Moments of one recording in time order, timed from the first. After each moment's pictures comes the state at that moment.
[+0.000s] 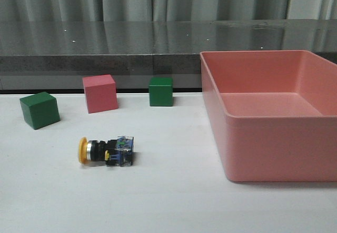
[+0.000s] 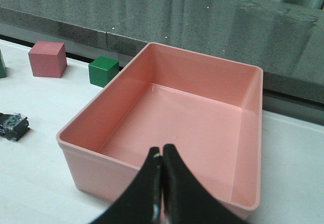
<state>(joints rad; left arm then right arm) -0.05 0.00 0.00 0.15 0.15 0.10 0.11 0.22 -0.32 0.40 0.41 -0.51</state>
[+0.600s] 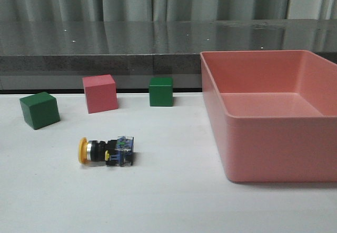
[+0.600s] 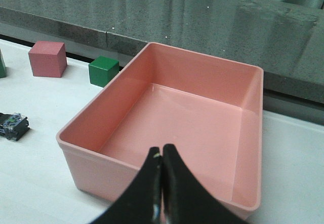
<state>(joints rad) -0.05 0.18 -0.27 -0.21 0.15 0.07 0.11 0.22 -0.32 0.40 0.41 -0.51</state>
